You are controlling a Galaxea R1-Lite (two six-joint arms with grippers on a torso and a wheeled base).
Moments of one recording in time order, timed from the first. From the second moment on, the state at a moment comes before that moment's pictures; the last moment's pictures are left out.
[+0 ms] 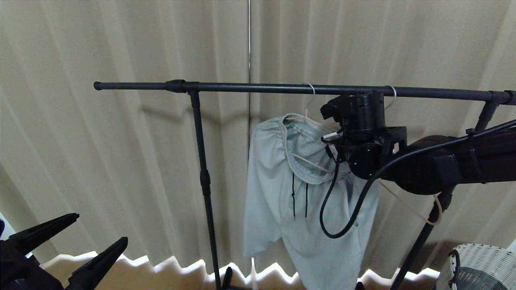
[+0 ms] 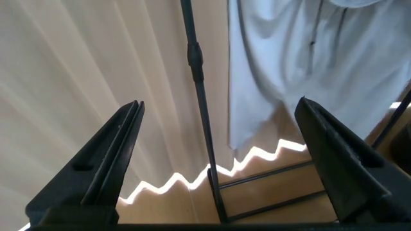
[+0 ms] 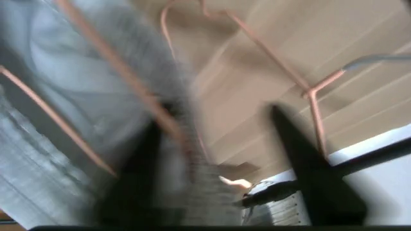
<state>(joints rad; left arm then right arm) -0.27 0.91 -0.13 -0.61 -0.05 0.14 0.55 1.94 -1.28 -0.25 -0.86 -0.19</state>
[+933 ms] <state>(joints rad) -0.24 0.93 -0.14 -0.61 -0.05 0.14 0.56 1.83 -1.04 -0.62 -0.52 -0.11</state>
